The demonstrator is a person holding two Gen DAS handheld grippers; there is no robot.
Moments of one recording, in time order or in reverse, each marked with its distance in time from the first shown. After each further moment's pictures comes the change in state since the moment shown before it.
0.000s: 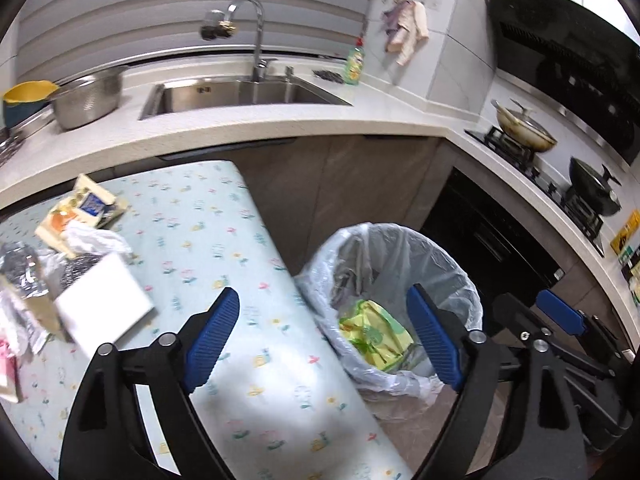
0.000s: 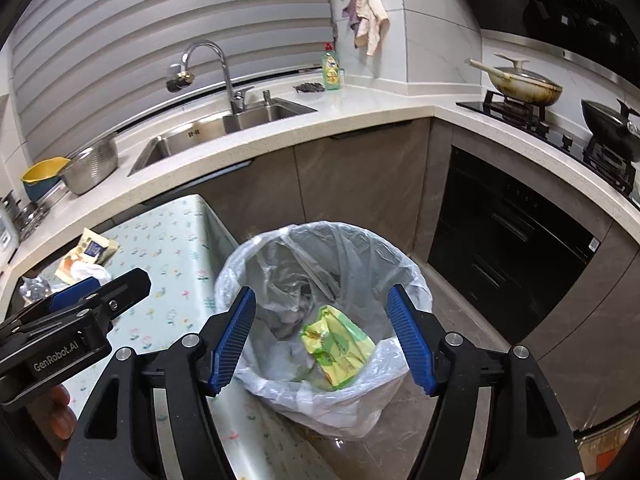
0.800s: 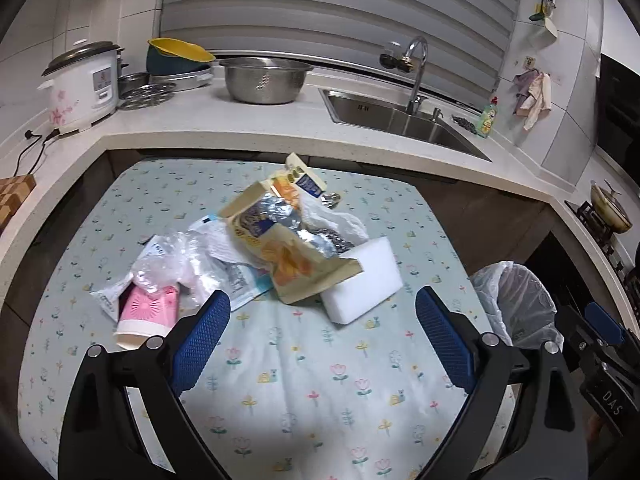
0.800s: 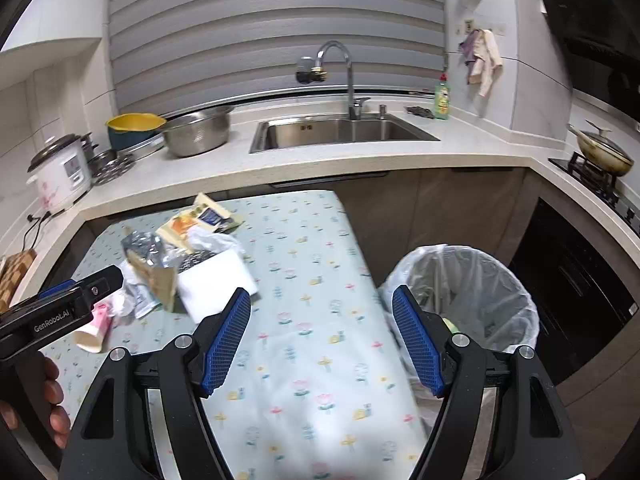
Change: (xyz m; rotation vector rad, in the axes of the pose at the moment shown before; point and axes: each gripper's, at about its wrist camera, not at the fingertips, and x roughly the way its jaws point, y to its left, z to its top) left arm -0.121 0.188 -0.041 -0.255 -0.070 0.307; right arm -0.053 0.171 -0.028 -0.230 -0.018 0.208
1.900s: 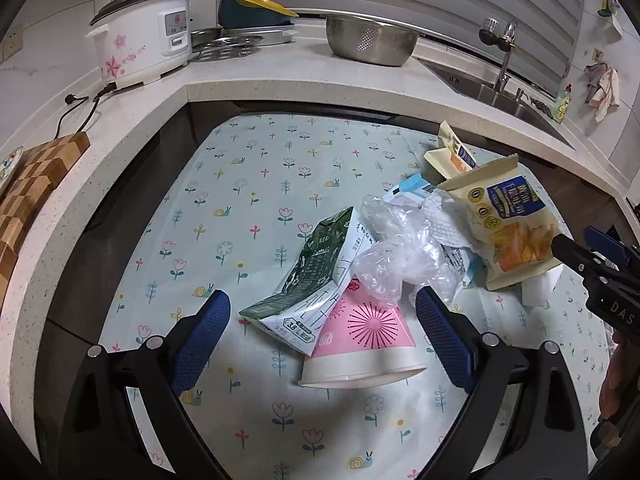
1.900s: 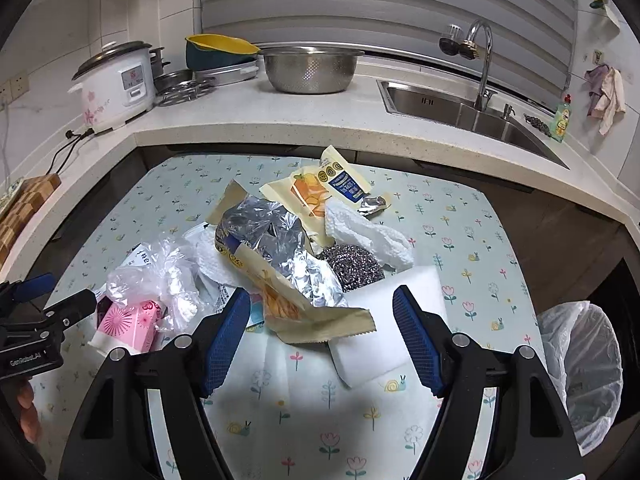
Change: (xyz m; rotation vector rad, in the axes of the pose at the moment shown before) left arm 0.049 0.182 -0.001 -0.034 0.125 0.155; right arm 0.135 0.178 0.017 -0.250 0.139 0.154
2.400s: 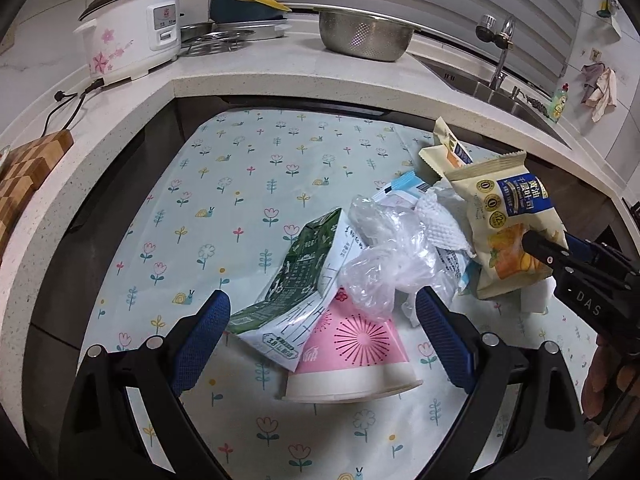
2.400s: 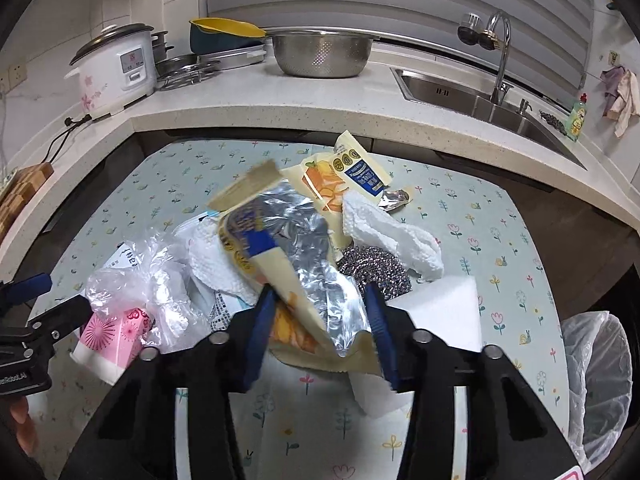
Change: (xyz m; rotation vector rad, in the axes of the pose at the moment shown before) left arm 0.013 -0.010 0.006 0.007 0.008 -0.030; right arm 0.026 0.006 0.002 0.003 0.043 0.042
